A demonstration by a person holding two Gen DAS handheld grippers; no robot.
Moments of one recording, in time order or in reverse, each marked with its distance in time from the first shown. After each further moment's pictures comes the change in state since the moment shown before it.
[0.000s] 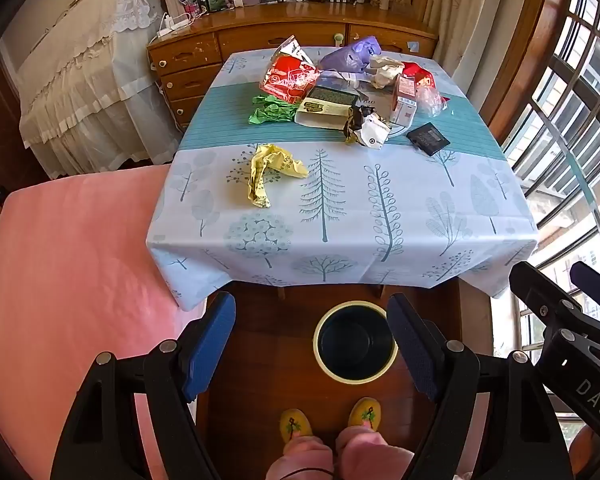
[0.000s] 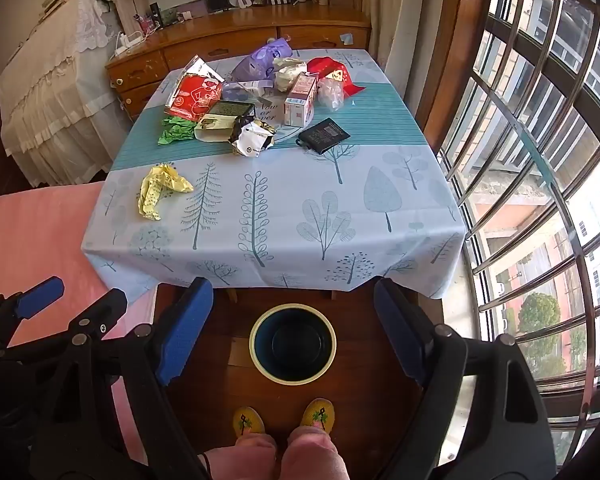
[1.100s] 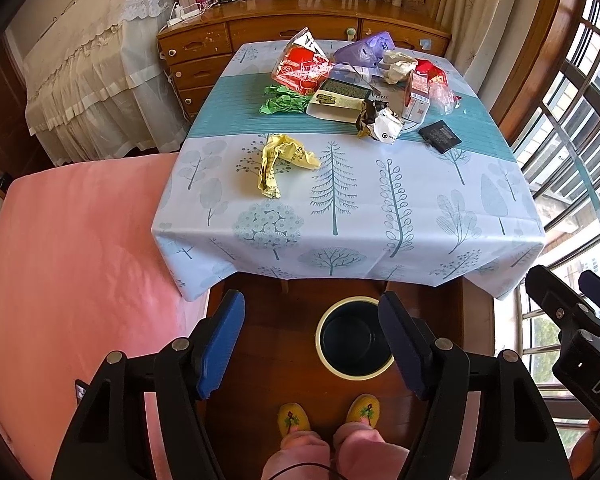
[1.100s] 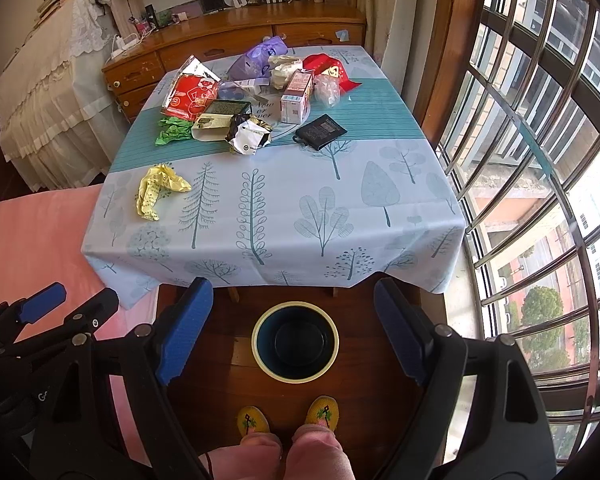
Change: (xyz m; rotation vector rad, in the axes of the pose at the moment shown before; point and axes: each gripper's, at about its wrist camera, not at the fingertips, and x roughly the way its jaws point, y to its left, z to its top) left arm 0.007 0.008 -0.004 -0.014 0.018 0.011; right arm 0.003 -0.003 -0.002 0.005 0.004 0.014
